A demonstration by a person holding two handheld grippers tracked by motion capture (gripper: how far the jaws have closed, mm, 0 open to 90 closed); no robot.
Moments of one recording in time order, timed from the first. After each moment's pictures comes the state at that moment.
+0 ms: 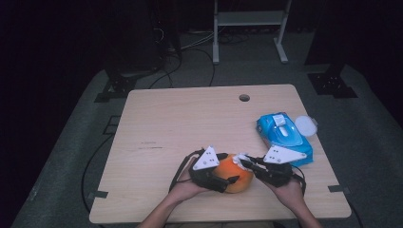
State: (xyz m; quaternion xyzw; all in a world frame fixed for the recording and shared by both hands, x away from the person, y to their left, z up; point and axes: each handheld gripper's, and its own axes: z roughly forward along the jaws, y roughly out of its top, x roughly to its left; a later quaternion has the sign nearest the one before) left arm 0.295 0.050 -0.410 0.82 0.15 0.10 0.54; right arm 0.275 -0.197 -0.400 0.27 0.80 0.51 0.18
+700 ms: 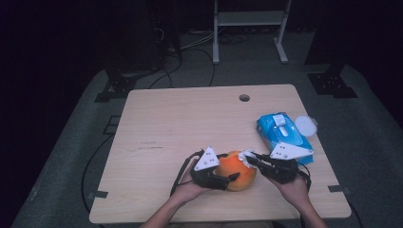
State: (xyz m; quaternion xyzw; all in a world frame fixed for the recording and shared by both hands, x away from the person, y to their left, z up) left arm 0.291 0.042 -0.425 0.82 0.17 0.11 0.54; right arm 0.280 -0.211 -0.394 0.29 0.79 0.51 0.18
